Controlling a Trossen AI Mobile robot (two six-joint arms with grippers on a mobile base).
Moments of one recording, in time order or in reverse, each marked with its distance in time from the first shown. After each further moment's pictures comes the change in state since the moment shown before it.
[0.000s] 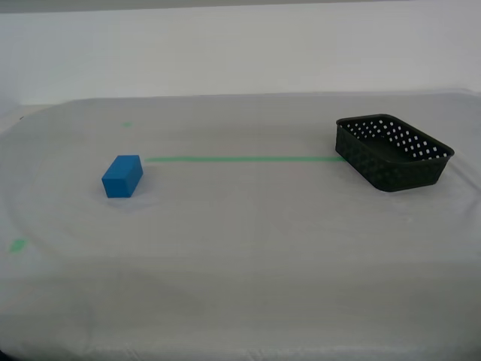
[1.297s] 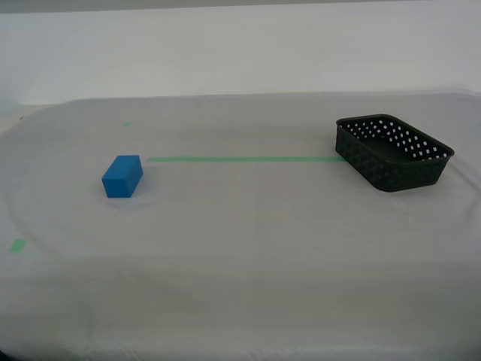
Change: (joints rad) arm 0 0.000 0.000 0.000 0.000 0.000 0.000; arm 1 0.000 0.000 0.000 0.000 0.000 0.000
